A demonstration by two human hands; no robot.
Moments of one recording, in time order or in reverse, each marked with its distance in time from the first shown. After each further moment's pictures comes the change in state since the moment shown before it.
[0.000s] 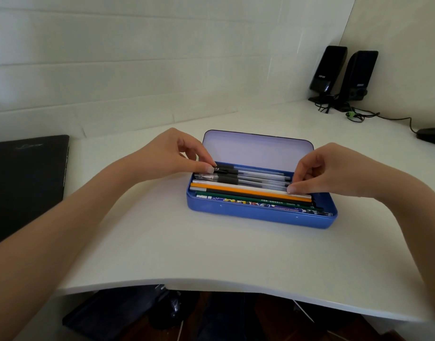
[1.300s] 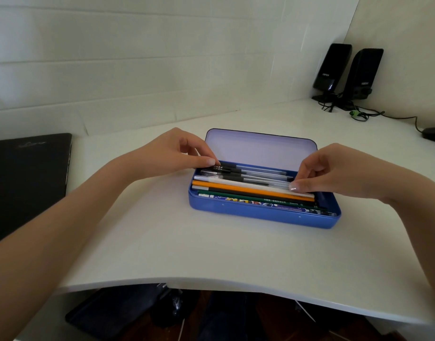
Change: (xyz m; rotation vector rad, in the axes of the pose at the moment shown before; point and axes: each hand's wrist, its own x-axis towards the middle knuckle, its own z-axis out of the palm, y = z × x) left_hand 0.000 -0.001 -0.003 0.043 -0.050 0.012; right_hand -0.008 -0.009 0.000 0.031 -0.017 0.048
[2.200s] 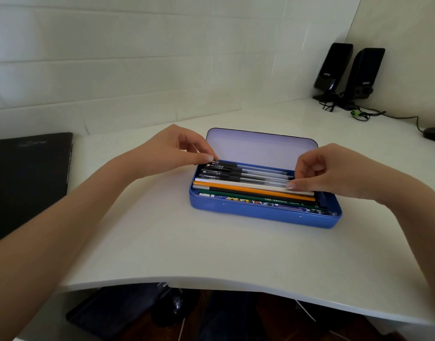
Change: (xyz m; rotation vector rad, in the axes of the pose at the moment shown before) left_hand 0.001 -0.004 -0.001 -0.048 0.050 0.005; right_hand 0.008 0.006 0.005 0.012 0.043 -0.029
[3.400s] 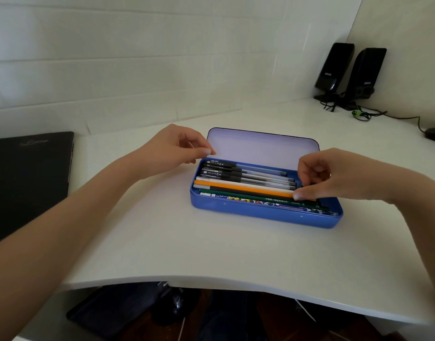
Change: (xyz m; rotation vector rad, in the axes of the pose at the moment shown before) left_hand 0.005 -0.007 0.003 -0.041 0.093 -0.092; right_hand -0.001 0.007 -0.006 -0.067 -0.131 -0.055
